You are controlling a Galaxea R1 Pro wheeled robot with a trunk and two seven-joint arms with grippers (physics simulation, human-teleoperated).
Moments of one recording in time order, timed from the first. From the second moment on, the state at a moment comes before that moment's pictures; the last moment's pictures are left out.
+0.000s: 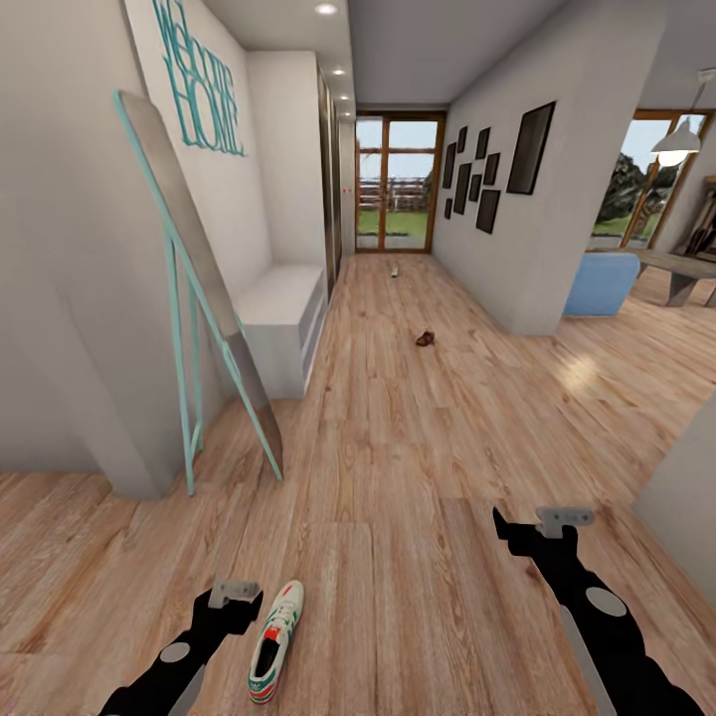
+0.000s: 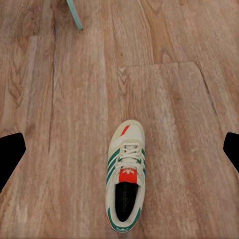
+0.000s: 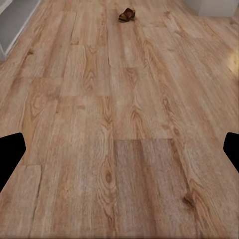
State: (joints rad) left arm -0.49 0.05 0.02 -0.36 -0.07 -0.21 -0.09; right arm -0.21 -0.11 -0.07 -1.43 -0.06 0.28 0.00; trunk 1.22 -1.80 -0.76
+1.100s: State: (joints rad) left arm -0.49 0.05 0.02 -0.36 -0.07 -0.21 -0.09; right arm -0.21 -0.11 -0.07 -1.43 -0.06 0.28 0.00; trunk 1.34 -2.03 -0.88
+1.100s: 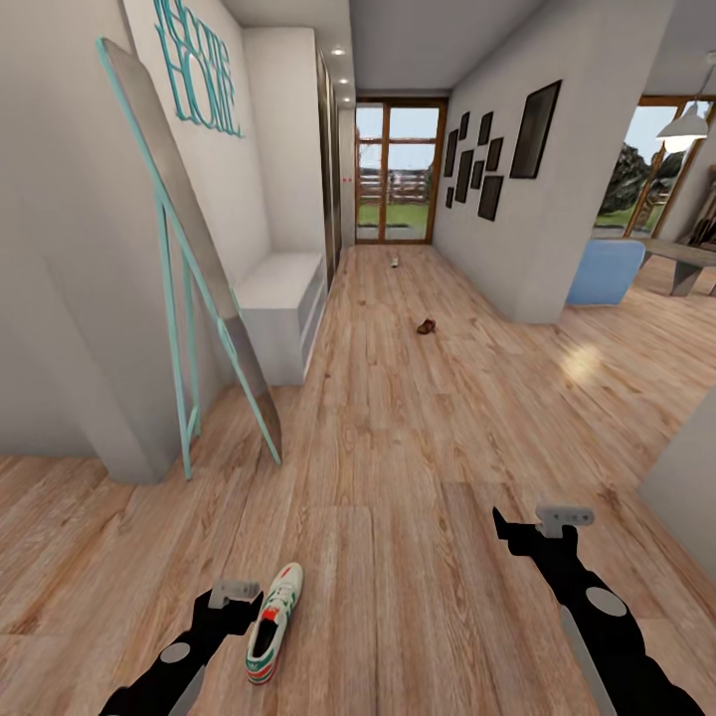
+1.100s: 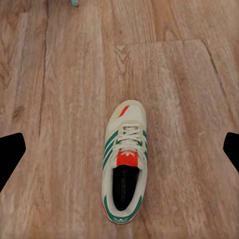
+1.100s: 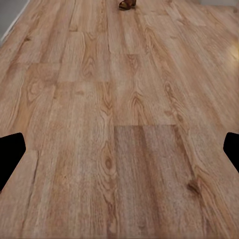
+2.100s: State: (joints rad) left arm -0.49 0.05 0.02 -0.36 -0.07 -0.21 -0.09; right arm -0.21 -0.11 -0.07 -1.43 -0.06 0.28 0.00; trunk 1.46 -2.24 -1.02
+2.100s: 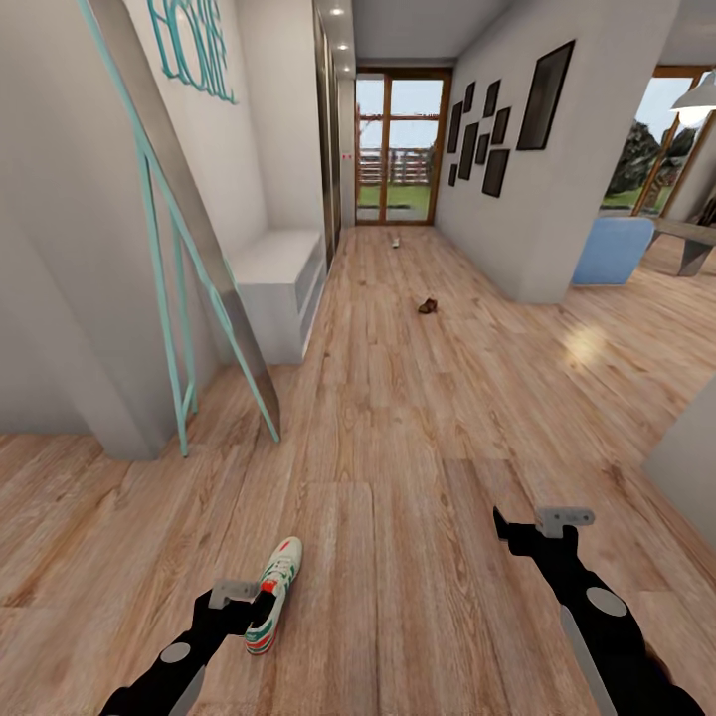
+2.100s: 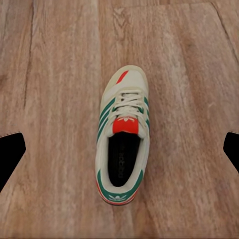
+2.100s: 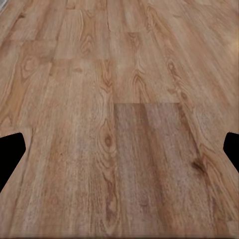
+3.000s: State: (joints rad) left arm -0.49 0.05 0.02 -0.36 -0.07 -0.21 -0.09; right arm -0.21 -0.11 -0.07 -1.43 -0.06 0.28 0.00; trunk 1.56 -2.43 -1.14
